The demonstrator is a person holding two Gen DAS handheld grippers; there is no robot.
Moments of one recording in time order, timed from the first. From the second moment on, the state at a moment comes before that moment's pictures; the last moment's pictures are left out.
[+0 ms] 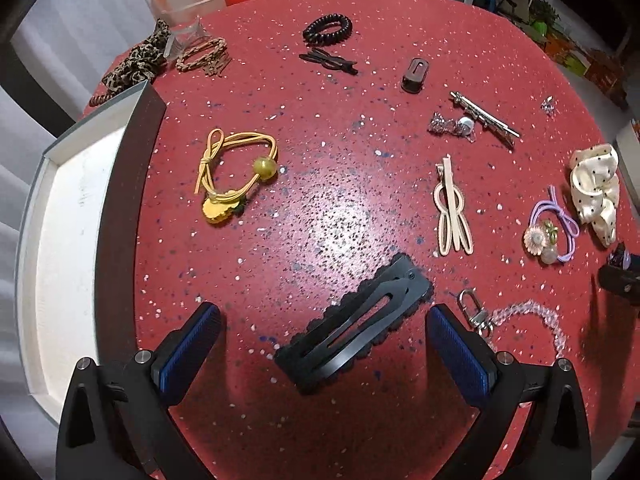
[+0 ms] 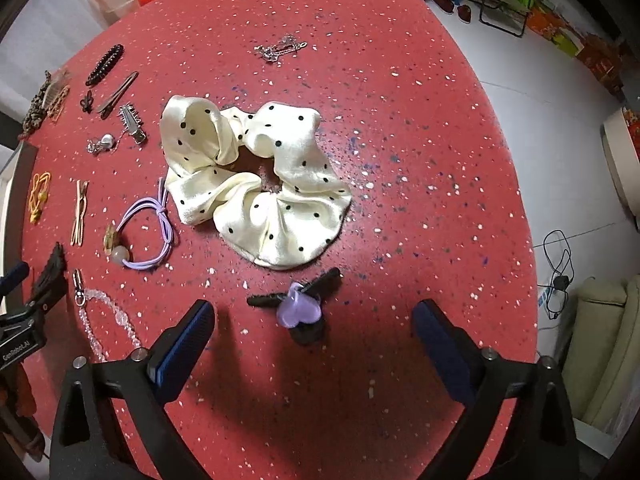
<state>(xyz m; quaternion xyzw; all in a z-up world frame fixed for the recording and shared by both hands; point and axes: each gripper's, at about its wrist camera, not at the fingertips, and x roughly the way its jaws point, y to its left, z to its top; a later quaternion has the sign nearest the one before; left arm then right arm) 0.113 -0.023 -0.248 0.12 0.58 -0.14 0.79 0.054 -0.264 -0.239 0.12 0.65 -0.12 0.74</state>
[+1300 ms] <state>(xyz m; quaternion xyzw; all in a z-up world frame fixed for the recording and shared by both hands) 0.057 -0.028 -0.167 0.05 0.60 -0.16 0.78 0.023 -0.259 -0.179 0.16 0.64 -0.06 0.75</state>
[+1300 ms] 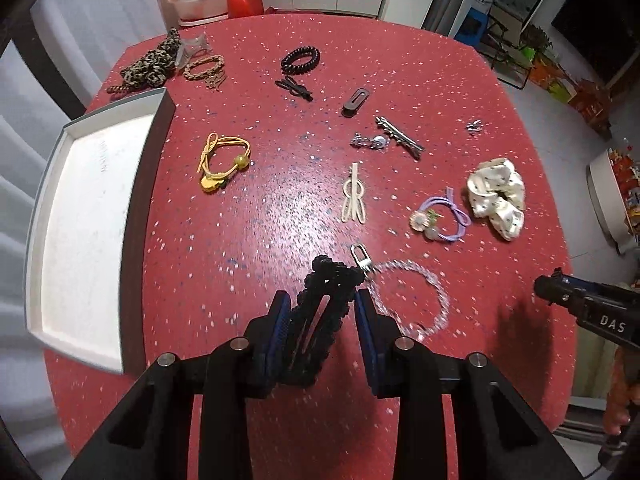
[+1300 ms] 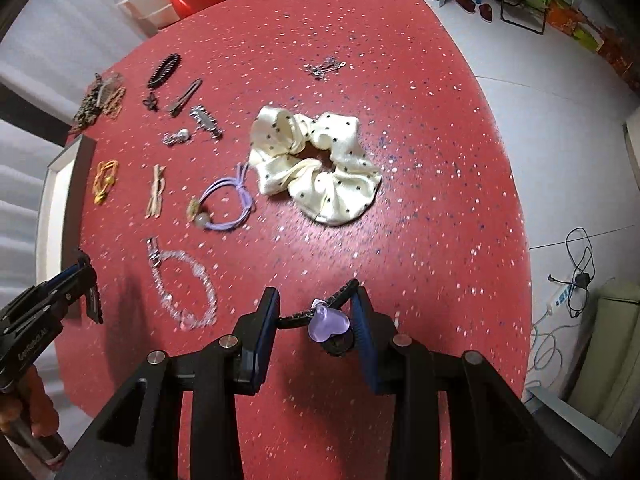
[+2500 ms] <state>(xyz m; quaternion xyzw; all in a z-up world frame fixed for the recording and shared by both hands) 0.070 0.188 -0.103 0.00 0.55 -0.09 0.83 0.083 -0.025 -0.109 0.12 0.60 0.04 0.79</state>
